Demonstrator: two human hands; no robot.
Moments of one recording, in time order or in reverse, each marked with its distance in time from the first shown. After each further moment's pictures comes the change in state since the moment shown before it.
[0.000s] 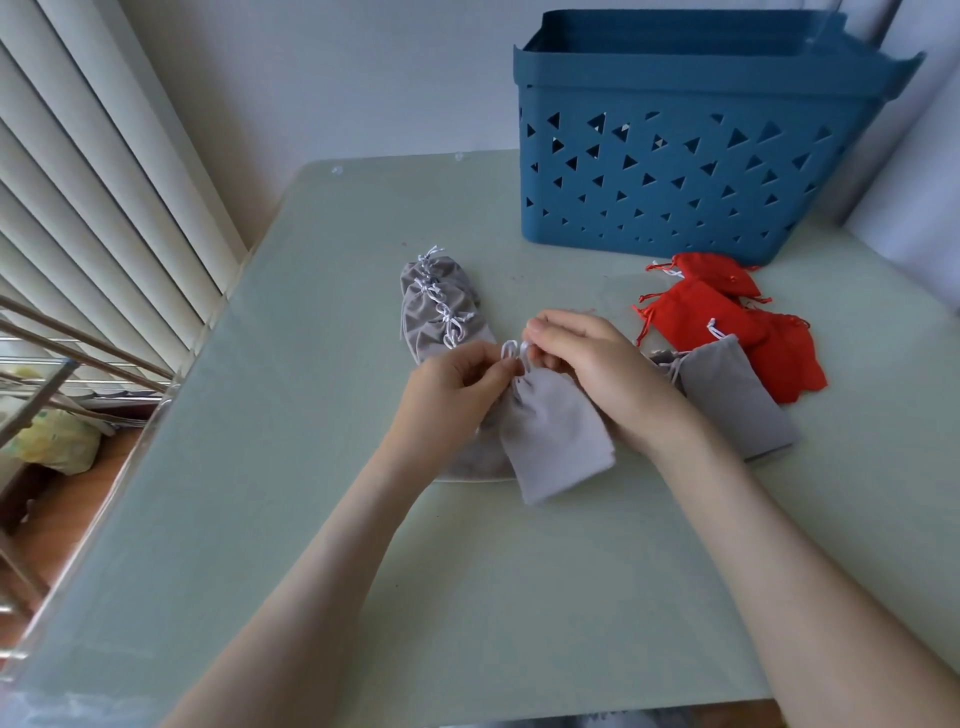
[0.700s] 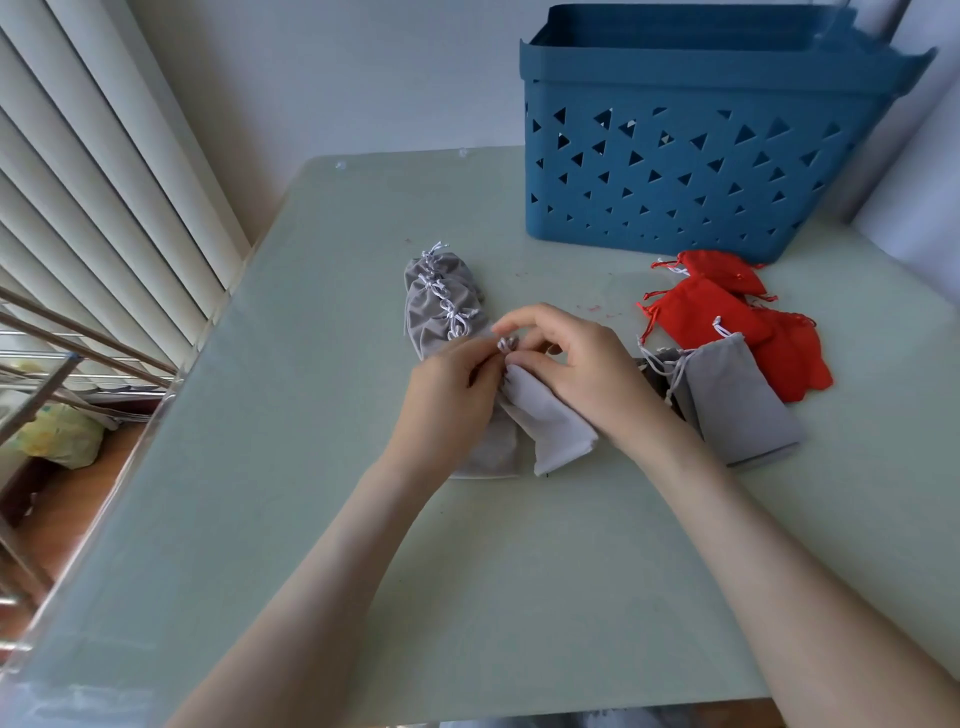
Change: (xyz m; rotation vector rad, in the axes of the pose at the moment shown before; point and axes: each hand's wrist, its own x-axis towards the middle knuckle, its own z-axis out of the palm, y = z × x) left_hand 0.001 -0.006 0.001 0.278 0.118 0.212; right_hand 0.001 0.007 0.009 -0.420 0.054 -0.228
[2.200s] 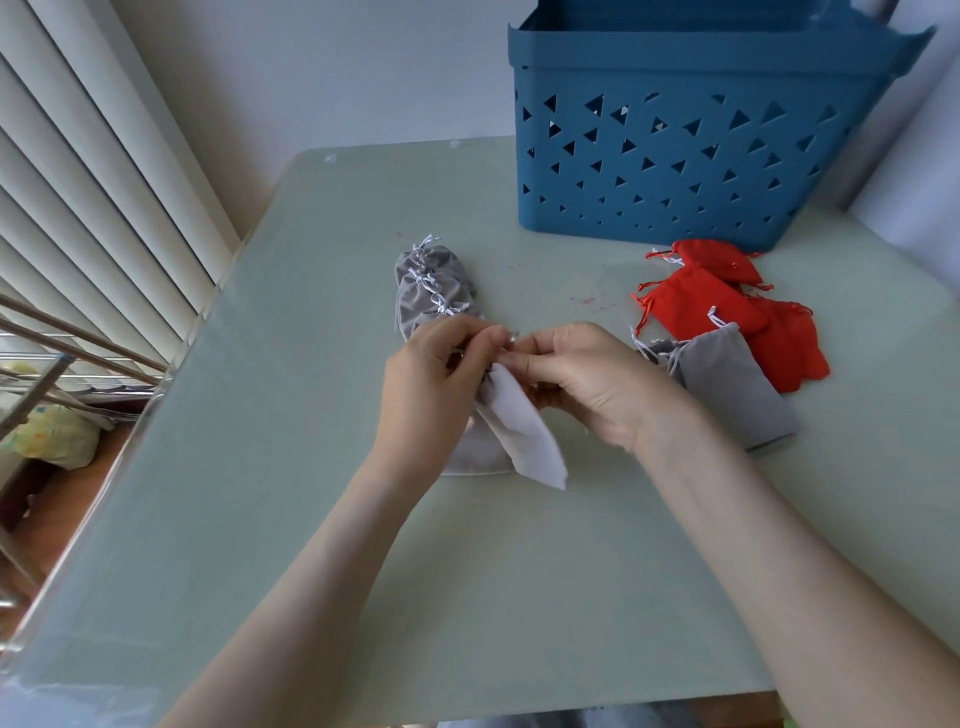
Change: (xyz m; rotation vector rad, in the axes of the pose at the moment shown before) left_hand -0.002 0.008 -0.003 -0.144 0.141 0.005; right_hand -0.004 -0.011 -0.002 0.652 -0.207 0.426
